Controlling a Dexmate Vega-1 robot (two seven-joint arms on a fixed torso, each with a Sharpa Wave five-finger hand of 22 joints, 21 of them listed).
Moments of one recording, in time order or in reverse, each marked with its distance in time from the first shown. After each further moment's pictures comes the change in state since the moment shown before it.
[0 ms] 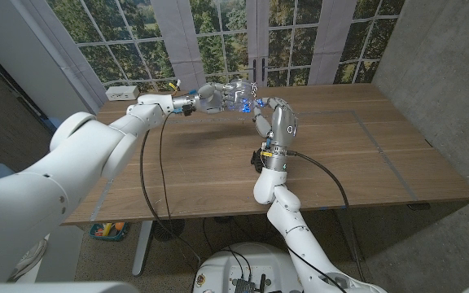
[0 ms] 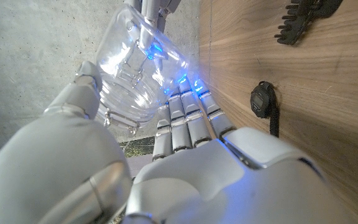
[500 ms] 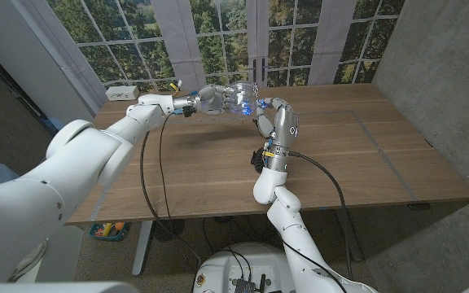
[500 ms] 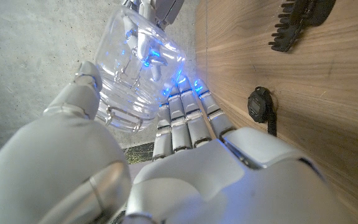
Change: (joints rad) left arm 0.063 0.056 0.014 -0.165 0.001 0.049 0.045; left_hand 0.000 0.000 0.006 -0.006 0.000 0.000 0.000 0.000 0.000 0.006 0.006 0.000 0.000 0.026 0.005 0.000 -0.007 0.000 0.000 0.012 0.000; right arm 0.016 0.094 0.154 0.034 -0.067 0.179 0.003; right_hand 0.057 -0.007 0.013 0.002 0.016 0.030 0.045 0.016 -0.008 0.032 0.029 0.021 0.015 0.032 -0.007 0.004 0.024 0.000 0.000 0.015 0.005
